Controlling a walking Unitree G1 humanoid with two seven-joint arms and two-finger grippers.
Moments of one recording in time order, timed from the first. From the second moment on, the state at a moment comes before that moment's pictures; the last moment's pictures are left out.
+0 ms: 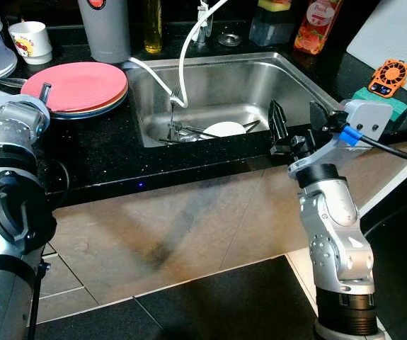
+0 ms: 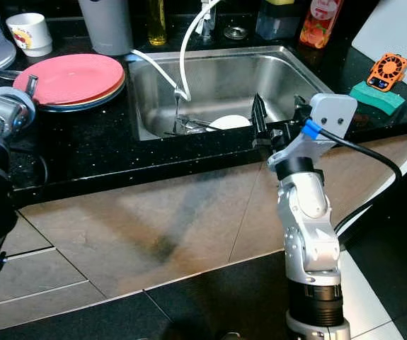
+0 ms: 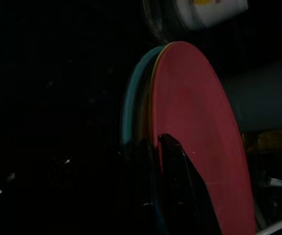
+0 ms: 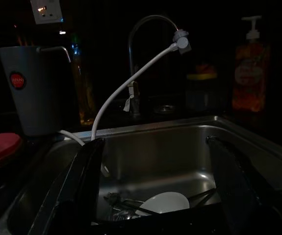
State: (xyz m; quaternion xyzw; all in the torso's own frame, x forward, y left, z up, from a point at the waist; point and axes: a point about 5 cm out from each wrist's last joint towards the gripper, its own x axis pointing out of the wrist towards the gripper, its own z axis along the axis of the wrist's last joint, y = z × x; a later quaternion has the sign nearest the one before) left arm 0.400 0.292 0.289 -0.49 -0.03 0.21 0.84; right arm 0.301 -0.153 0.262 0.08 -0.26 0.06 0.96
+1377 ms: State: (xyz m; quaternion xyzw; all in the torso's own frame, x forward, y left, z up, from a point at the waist) left arm 0.410 0.127 0.294 -0.30 -0.08 -0.16 0.94; right arm 0.300 -0.157 0.261 0.07 -0.26 0.04 0.96
